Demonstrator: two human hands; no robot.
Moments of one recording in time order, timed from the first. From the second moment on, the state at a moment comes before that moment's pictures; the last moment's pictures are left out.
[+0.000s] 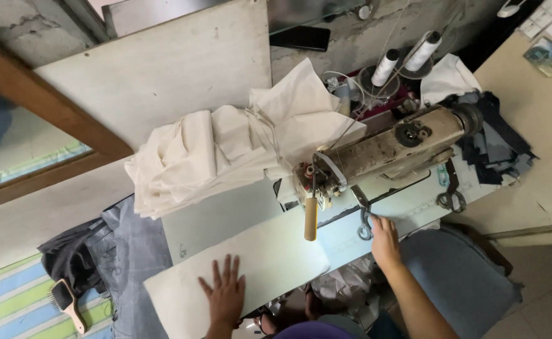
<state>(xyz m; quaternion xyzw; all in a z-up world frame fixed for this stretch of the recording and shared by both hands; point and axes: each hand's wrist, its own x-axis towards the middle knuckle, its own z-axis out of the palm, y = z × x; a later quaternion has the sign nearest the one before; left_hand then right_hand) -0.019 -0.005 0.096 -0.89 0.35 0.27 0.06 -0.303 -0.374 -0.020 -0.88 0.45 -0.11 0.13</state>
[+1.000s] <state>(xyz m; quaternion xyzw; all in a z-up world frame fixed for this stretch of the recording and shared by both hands) -0.015 -0.066 0.015 -0.82 0.52 0.20 -0.07 -0.334 -0.145 0.065 -0.62 0.43 0.15 0.64</state>
